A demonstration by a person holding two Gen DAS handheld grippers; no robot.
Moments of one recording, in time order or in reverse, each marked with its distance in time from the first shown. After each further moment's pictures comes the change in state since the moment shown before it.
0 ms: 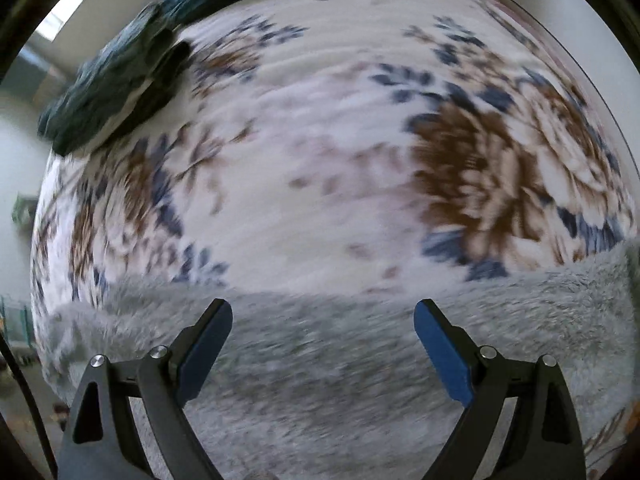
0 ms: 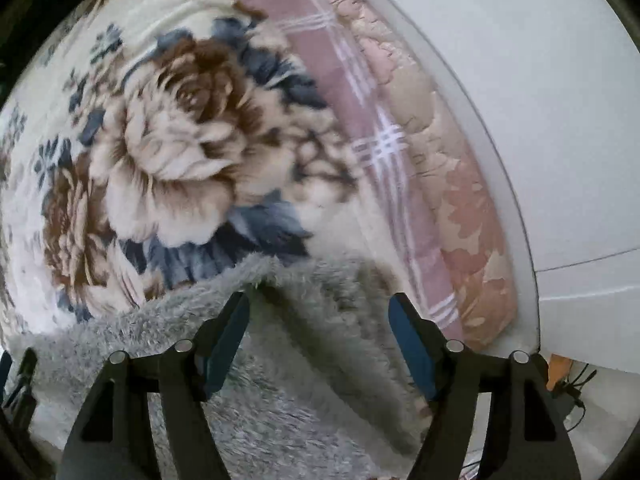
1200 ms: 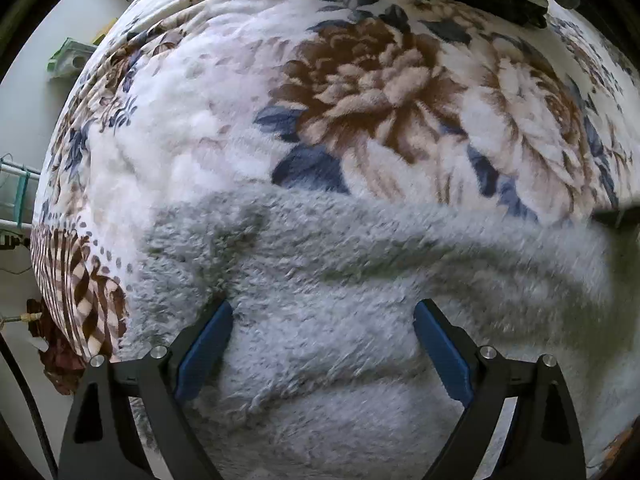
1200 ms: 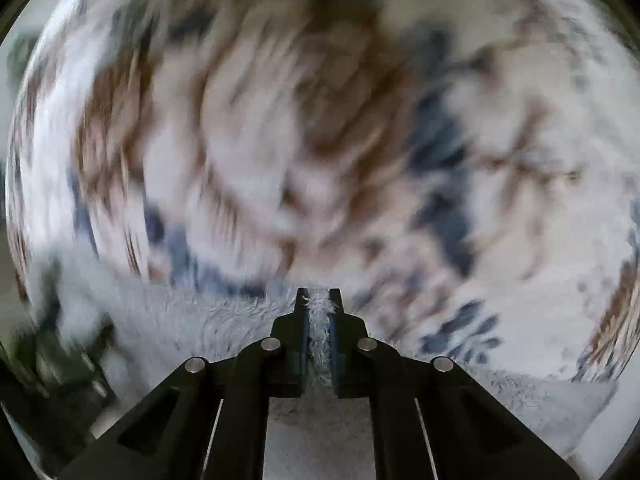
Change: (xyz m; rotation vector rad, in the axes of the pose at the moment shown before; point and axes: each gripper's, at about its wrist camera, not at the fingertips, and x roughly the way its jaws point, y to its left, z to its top) left arm 0.093 0.419 -0.111 -0.344 0.182 0.002; right arm -0.008 0.616 -0.131 -0.671 0.101 0.098
